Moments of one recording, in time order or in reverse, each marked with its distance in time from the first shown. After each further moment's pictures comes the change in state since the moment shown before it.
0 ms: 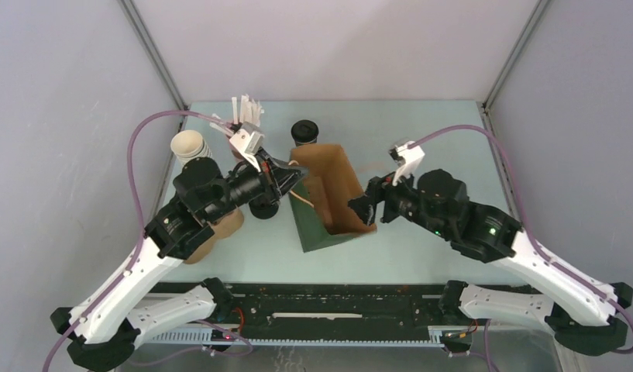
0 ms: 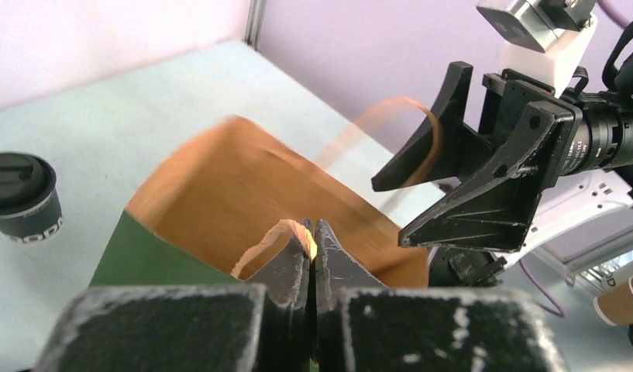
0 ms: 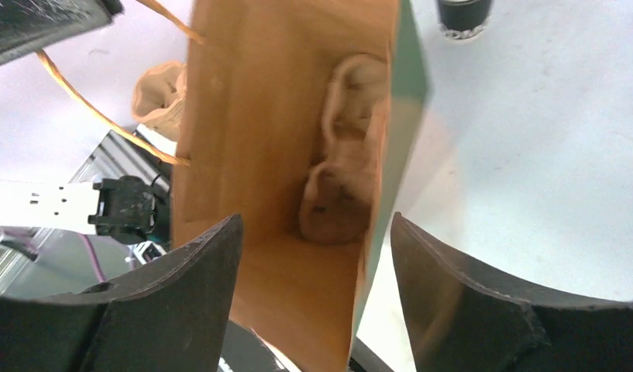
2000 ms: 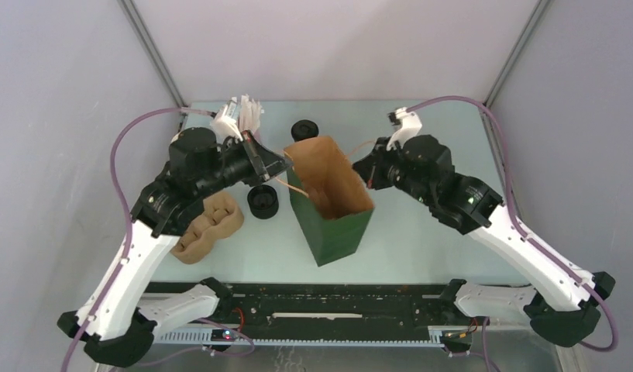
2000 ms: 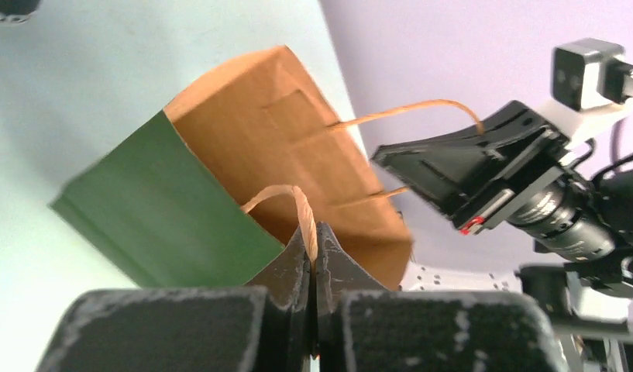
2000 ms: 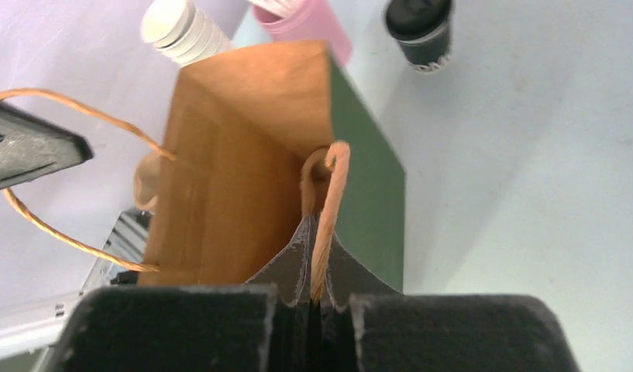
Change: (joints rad) left arm 0.154 0.150 0.266 -0.377 0.005 -0.465; right arm -0.113 0.192 0.186 0.011 0.032 0.101
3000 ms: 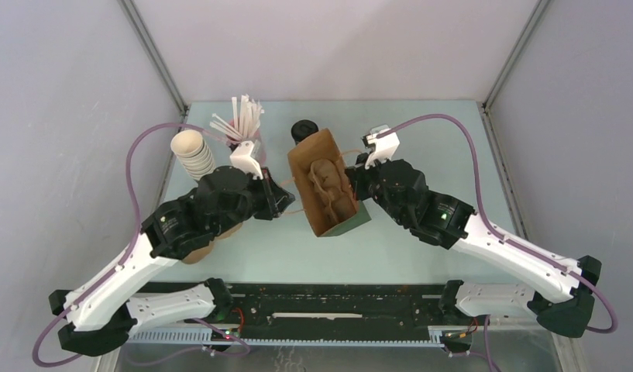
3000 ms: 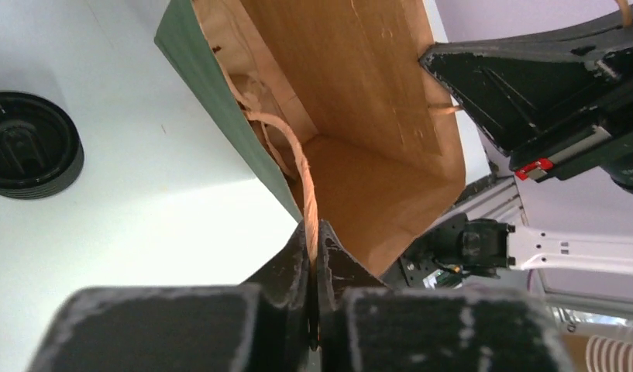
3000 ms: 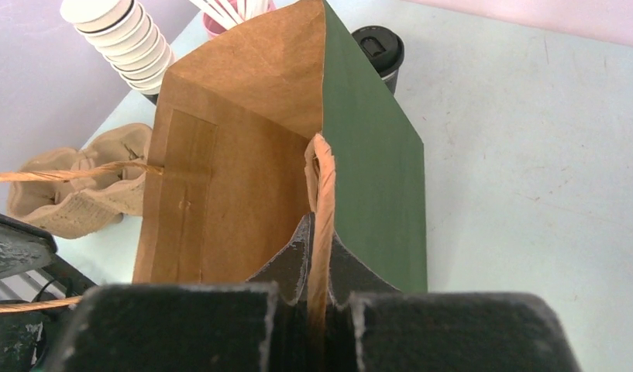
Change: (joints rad) left arm -0.324 -0.113 -0.159 -0.118 -0.439 0.047; right arm 0.121 -0.021 -0.200 0.250 0.257 -0.225
